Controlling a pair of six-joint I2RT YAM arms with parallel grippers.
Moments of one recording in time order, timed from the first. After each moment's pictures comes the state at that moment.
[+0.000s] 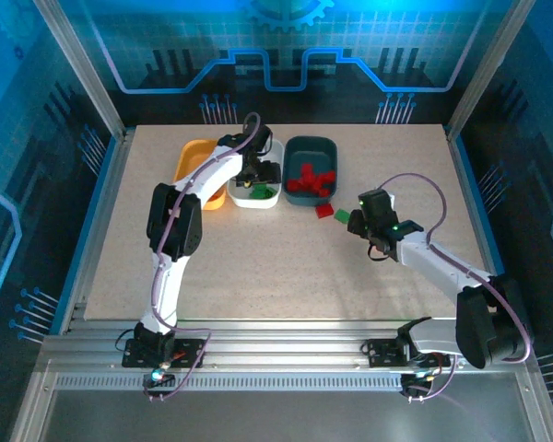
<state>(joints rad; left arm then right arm) -0.37 2.26 2.00 -0.89 0.03 -0.46 0.35 1.30 0.75 -0.37 0.27 0.58</state>
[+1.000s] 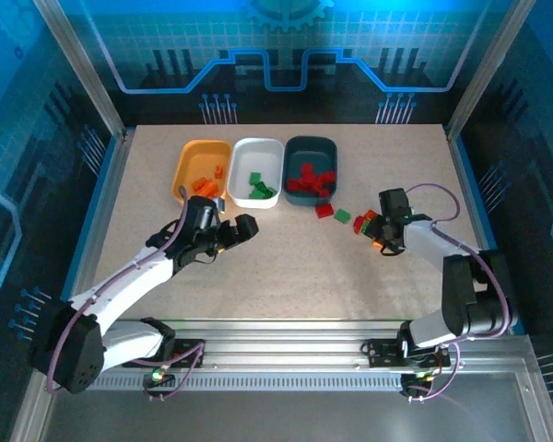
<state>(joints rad) -0.42 1.16 0.70 -0.31 0.23 -0.85 0.12 1.49 0.77 -0.43 0.12 0.68</state>
